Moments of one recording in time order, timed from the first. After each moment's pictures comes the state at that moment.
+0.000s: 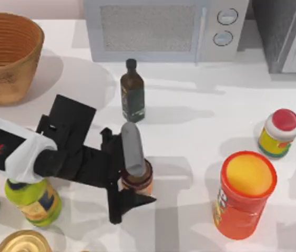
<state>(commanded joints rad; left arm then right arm) -0.49 1.84 0.72 0.14 0.68 0.76 0.00 0.00 0.00 0.00 0.00 0.00</state>
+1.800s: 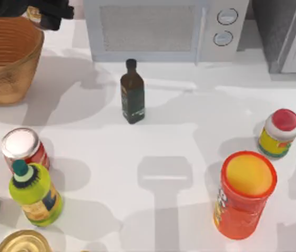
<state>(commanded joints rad) -0.18 1.64 1.38 -0.36 0.22 0.22 0.00 0.00 0.00 0.00 0.00 0.00</state>
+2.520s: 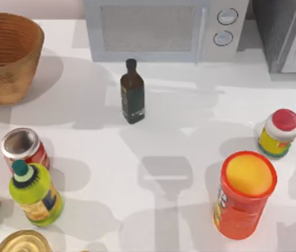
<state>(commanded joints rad) 0.13 1.69 1.61 -0.61 0.12 0.11 0.00 0.00 0.00 0.00 0.00 0.00</state>
